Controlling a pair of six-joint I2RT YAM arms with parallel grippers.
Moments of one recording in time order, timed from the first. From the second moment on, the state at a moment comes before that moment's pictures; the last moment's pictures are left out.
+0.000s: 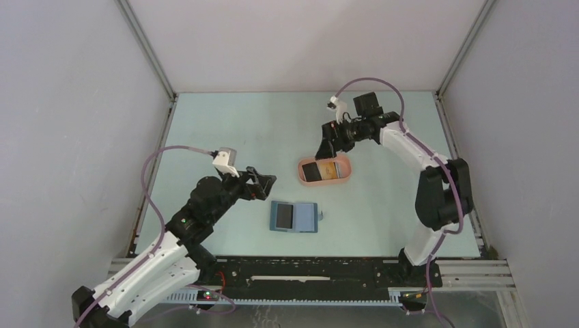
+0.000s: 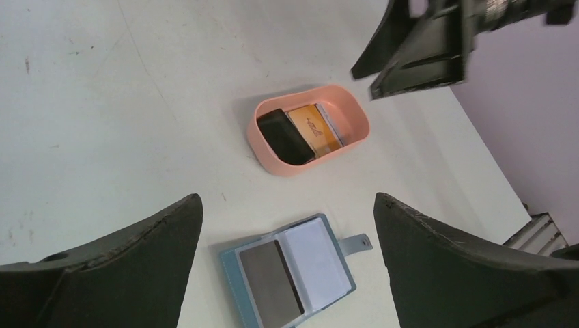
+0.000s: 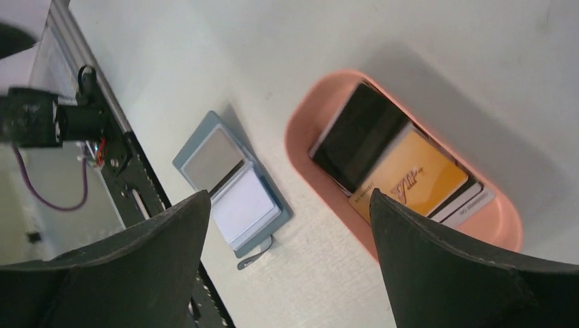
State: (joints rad) left arm -0.66 0.63 0.50 -0.08 -0.12 -0.49; right arm 0.35 1.71 1.44 -0.61 -0.77 -0.10
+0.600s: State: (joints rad) left arm -0.62 1.33 0.59 0.24 -0.04 -0.58; right arm 0.41 2.04 1.49 -0.53 -0.60 0.17
